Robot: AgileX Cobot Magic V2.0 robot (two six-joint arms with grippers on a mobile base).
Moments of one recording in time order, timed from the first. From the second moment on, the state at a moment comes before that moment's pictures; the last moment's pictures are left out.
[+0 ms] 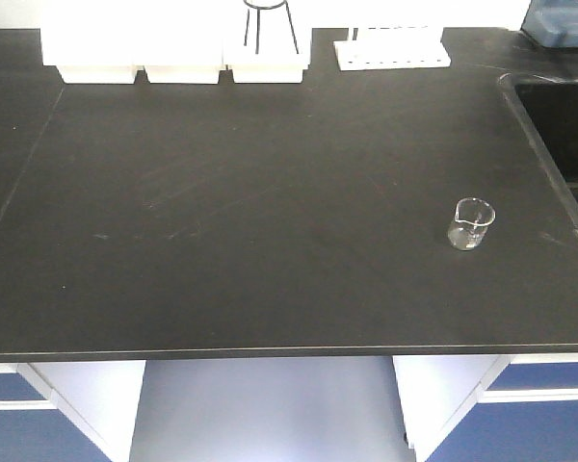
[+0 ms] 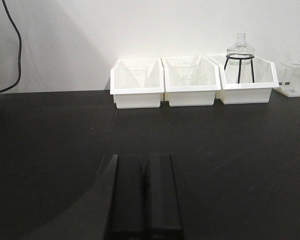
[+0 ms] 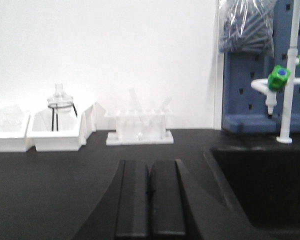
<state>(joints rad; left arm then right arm) -0.01 -0.01 0.03 0.16 0.10 -0.12 0.03 -0.01 -0.04 0.11 0.01 -0.09</state>
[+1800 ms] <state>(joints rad) -0.01 -0.01 0.03 0.16 0.10 -0.12 0.03 1.56 -0.07 -0.14 -1.05 0.00</state>
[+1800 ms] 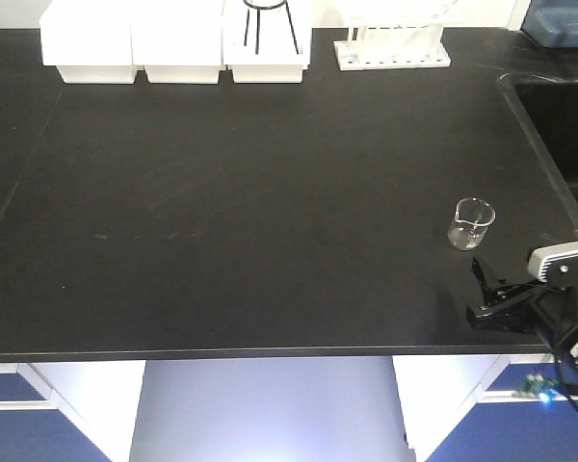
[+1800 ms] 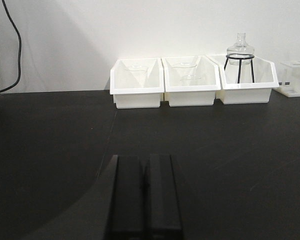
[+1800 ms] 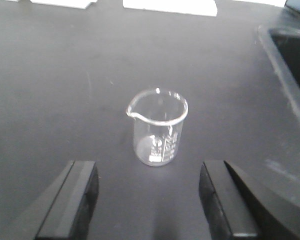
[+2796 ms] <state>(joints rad) -0.01 -0.01 0.03 0.16 0.10 -0.12 0.03 1.92 -0.32 -0.17 -1.14 -0.05</state>
